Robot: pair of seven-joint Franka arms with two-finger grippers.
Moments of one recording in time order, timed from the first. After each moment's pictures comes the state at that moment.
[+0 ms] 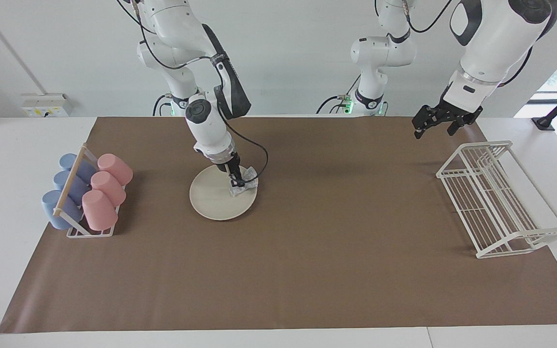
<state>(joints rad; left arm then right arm) -0.11 -0.03 -0.02 -1.68 -0.01 1.60 -0.16 0.25 0.14 0.16 -2.27 0.30 2.48 1.53</state>
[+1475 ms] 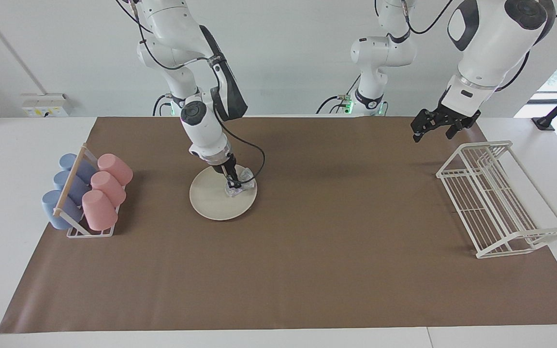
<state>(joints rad) -0.11 -0.04 -0.02 -1.69 -0.01 1.61 -0.16 0.24 0.14 0.16 -2.27 0.30 2.48 1.48</state>
